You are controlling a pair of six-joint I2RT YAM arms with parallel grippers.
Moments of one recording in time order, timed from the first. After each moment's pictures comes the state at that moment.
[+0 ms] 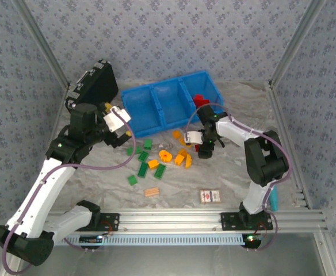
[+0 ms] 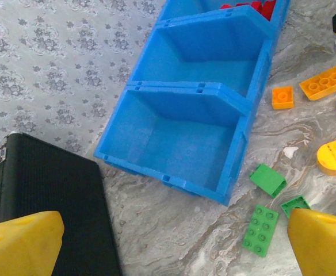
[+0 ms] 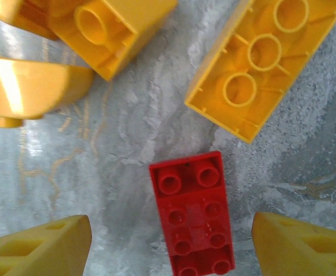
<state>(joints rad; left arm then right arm) -0.40 0.98 1.14 -0.68 0.08 0.65 0.41 1.79 1.21 -0.78 -0.10 -1.13</state>
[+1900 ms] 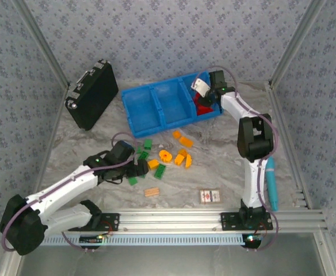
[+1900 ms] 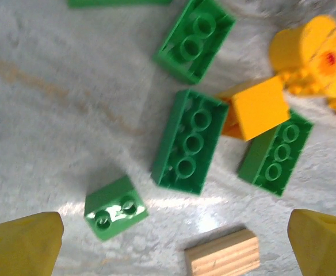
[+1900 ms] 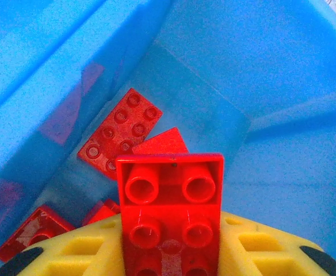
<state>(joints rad) -0.73 1.04 0.65 -0.71 -0.02 -0.87 0.22 2.16 1.79 -0.42 -0.10 -0.75</state>
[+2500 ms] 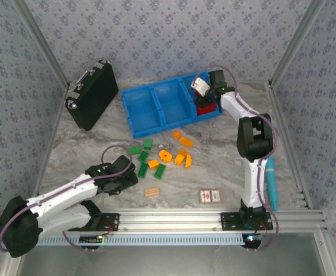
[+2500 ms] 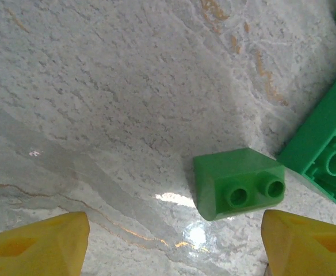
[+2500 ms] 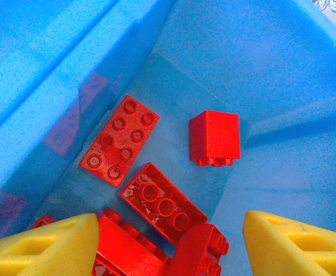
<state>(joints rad) -0.80 0.98 0.49 -0.75 -0.16 -1.19 0.22 2.17 1.80 -0.42 -0.11 -0.72</state>
